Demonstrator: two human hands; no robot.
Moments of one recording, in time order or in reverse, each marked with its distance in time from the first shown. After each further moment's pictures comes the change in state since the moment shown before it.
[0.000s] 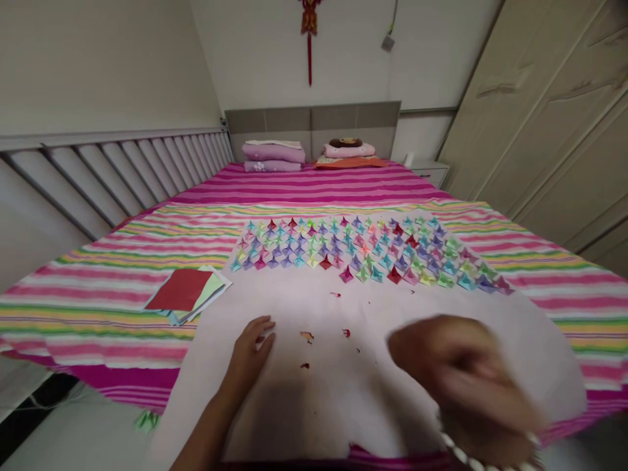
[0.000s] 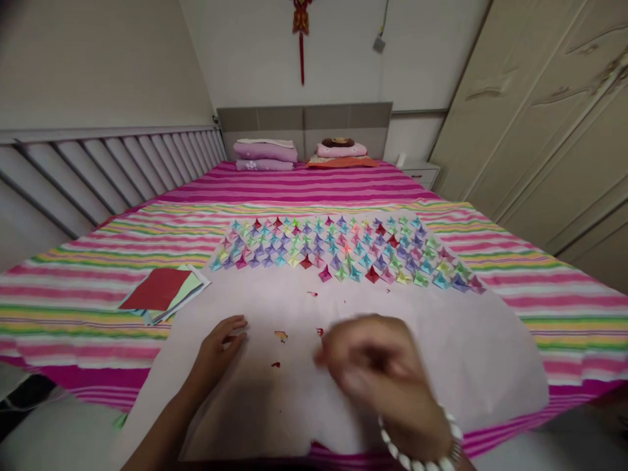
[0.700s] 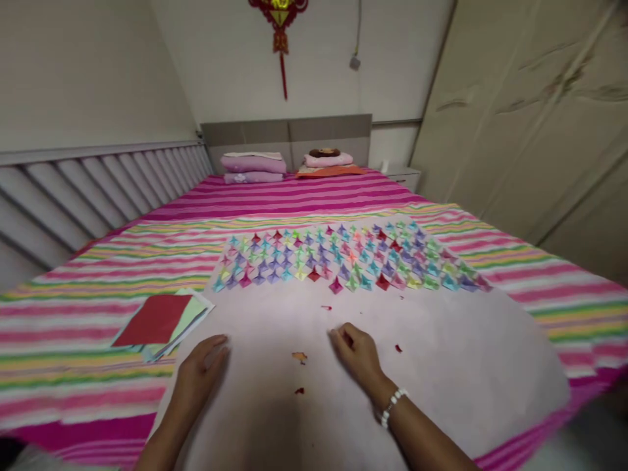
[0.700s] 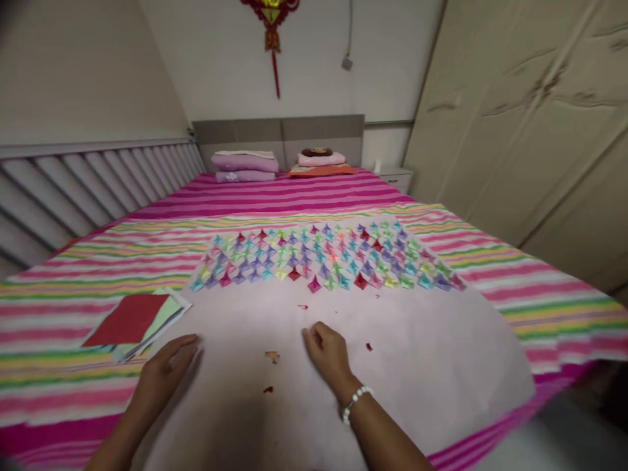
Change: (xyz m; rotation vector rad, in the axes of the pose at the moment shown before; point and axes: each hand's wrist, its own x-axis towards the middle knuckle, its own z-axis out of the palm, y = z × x) left_hand 0.032 -0.050 -0.058 0.163 0.131 0.036; right_hand -0.004 0.107 0.127 -0.116 -0.125 0.024
